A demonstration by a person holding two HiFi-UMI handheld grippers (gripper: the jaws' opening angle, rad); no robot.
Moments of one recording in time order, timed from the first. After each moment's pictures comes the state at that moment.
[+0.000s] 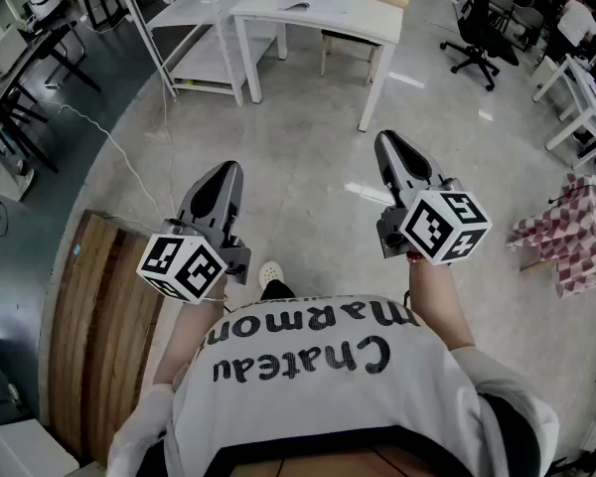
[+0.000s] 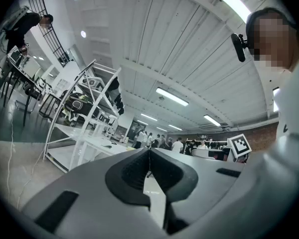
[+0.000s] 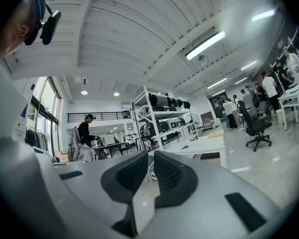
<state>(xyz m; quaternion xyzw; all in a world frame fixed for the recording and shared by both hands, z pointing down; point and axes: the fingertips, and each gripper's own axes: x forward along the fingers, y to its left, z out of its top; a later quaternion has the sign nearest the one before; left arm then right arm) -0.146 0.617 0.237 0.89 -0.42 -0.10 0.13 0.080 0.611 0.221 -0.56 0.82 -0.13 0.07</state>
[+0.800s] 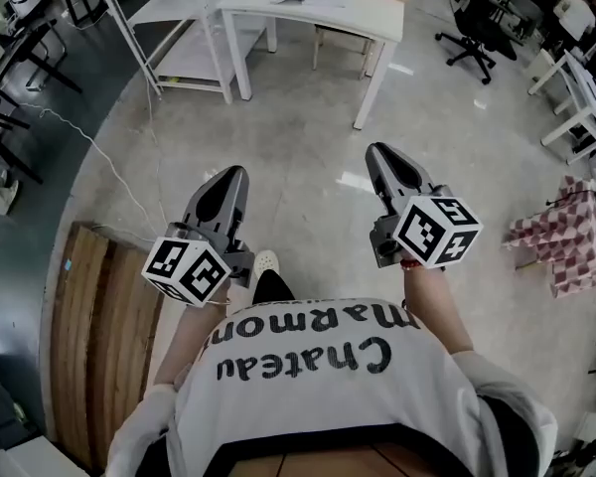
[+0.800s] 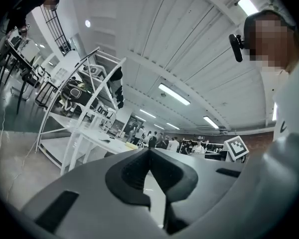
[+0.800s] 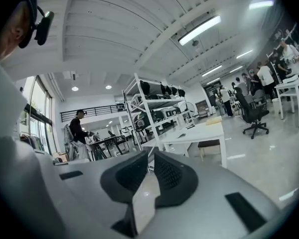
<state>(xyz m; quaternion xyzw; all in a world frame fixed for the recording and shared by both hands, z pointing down) -0.138 0.524 0.274 0.90 -0.40 -0.10 0.17 0.071 0.522 0.273 -0.56 0.81 -0.19 0.04</state>
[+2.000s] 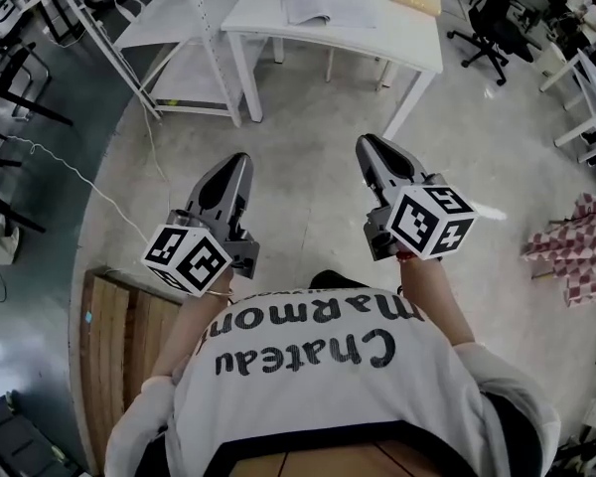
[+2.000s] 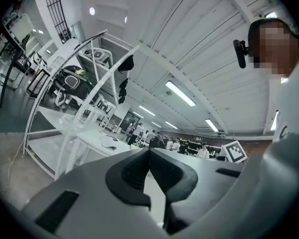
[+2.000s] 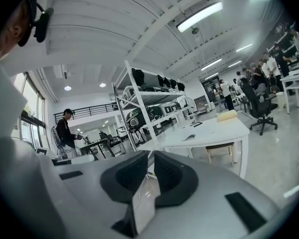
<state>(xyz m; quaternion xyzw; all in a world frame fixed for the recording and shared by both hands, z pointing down) -0.205 0.215 0.270 0.91 -0.35 -0.10 0.20 -0.023 0.225 0.281 -0.57 0.79 -0.21 0.03</state>
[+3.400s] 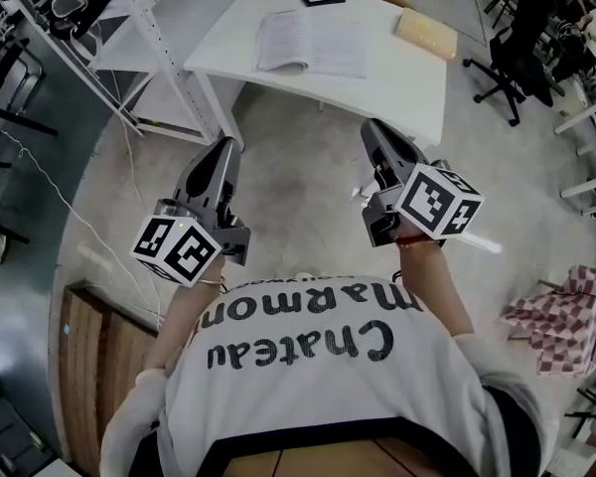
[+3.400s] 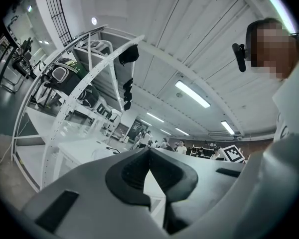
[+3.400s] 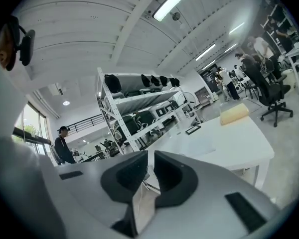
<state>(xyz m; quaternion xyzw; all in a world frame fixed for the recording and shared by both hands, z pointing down) -0.044 -0.044 0.268 0.88 -0.41 -0.13 0.18 0.166 -0.059 0.286 -0.52 0.81 -0.27 0.08</state>
